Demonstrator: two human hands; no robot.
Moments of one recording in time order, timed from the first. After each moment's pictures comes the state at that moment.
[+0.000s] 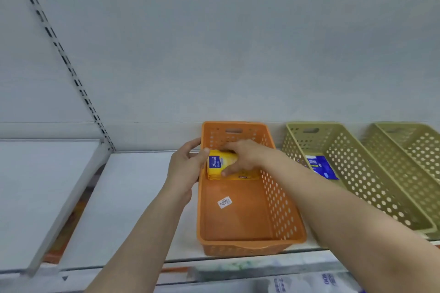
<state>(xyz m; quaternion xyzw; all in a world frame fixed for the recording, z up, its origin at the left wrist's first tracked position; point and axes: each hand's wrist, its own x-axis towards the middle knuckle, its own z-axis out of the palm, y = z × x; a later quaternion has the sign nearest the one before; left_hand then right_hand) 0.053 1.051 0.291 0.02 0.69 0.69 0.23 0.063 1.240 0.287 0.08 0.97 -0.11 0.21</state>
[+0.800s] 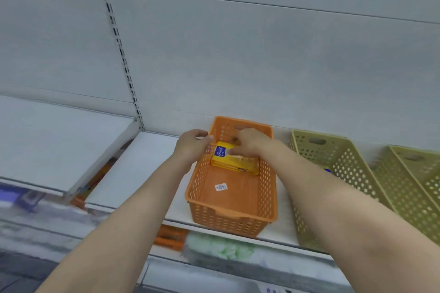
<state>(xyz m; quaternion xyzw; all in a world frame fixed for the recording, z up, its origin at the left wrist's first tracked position) 0.070 1.054 0.309 0.01 0.82 0.56 0.13 0.071 1.241 0.315 0.01 0.99 -0.05 0.15</state>
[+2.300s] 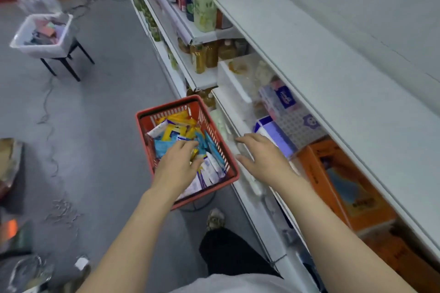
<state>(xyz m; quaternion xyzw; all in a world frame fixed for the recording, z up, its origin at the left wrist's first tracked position) 0.175 0.334 0.173 -0.28 0.93 0.25 -0.03 0.023 0.507 0.191 -0.42 0.88 -0.17 0.15</state>
